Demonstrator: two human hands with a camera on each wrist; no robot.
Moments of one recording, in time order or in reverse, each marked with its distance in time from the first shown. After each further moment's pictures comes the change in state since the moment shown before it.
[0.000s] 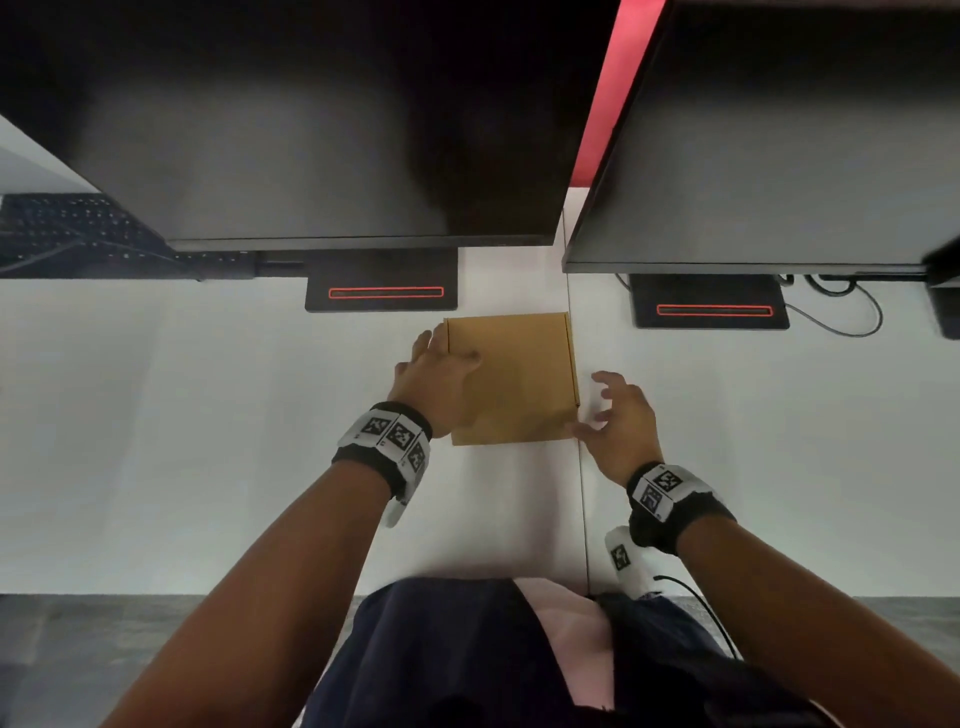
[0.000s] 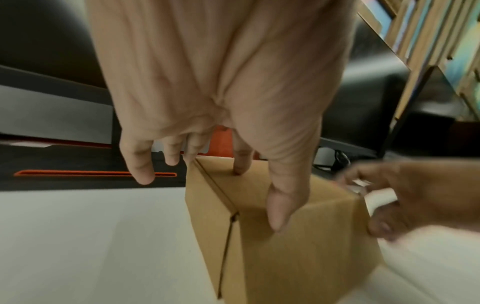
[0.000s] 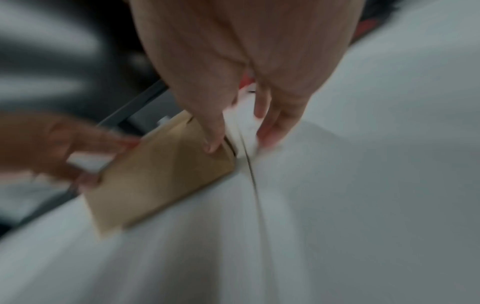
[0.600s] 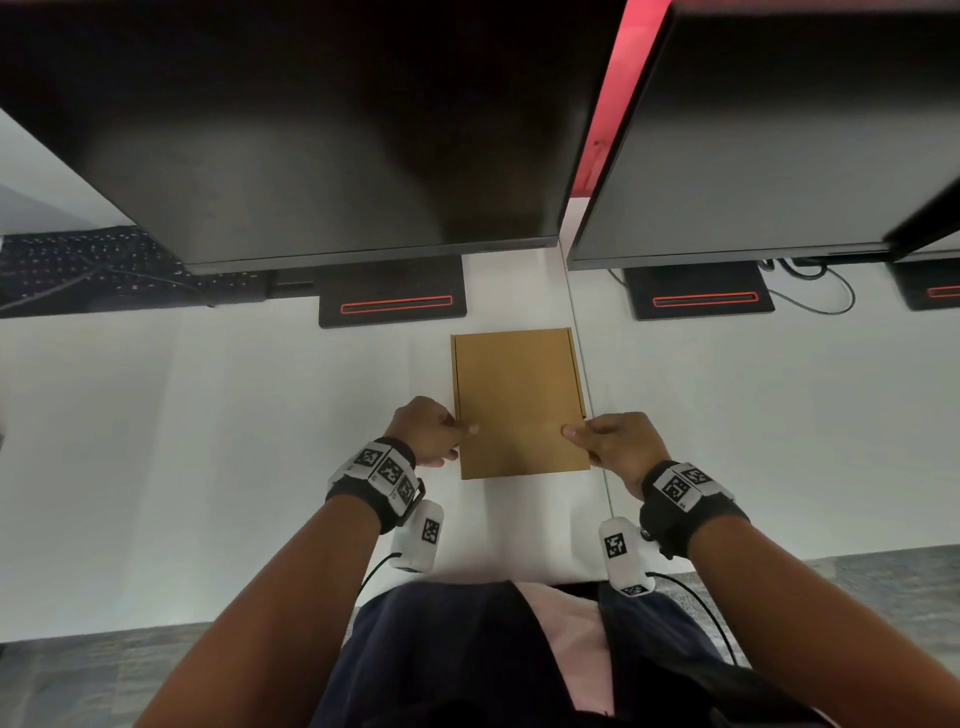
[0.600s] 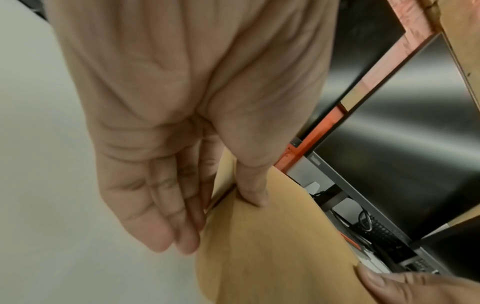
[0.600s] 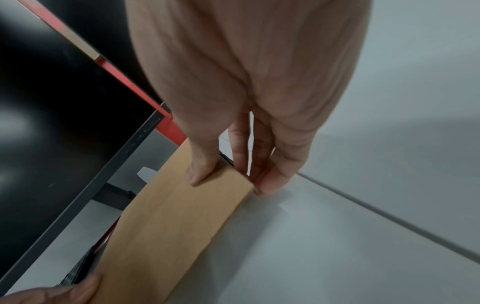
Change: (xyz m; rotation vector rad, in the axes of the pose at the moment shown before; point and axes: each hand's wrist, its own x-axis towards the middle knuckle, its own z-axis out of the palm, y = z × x) left_hand -0.029 -0.051 0.027 -0.675 -0.179 -0.259; right_hand -0.035 -0.014 0.024 0.381 -0.112 0.310
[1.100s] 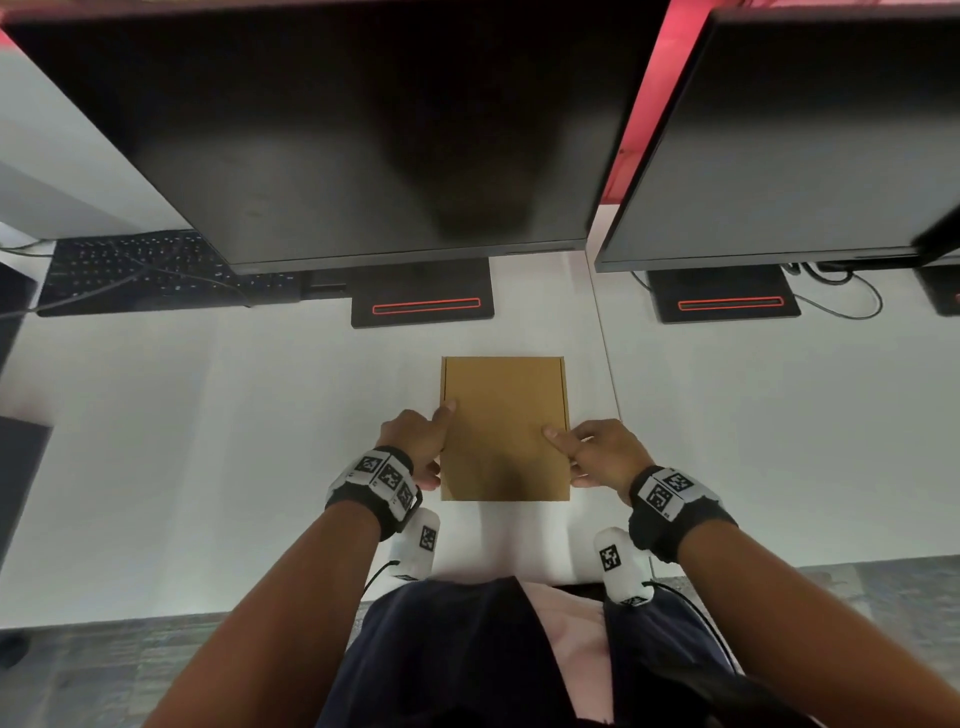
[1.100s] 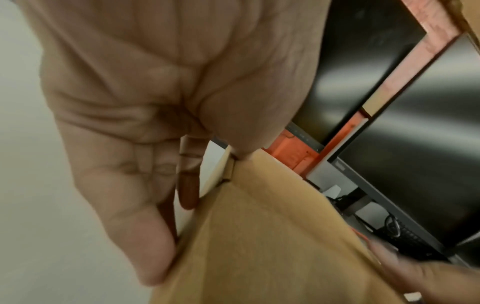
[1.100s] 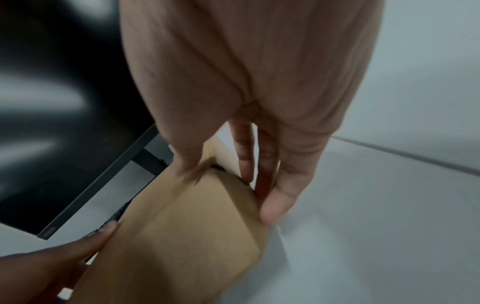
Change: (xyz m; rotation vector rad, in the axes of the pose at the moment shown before) left_hand -0.021 -0.031 -0.023 -0.093 0.122 -0.224; right_hand -0.013 -0.009 0.049 -0.185 -0.086 0.026
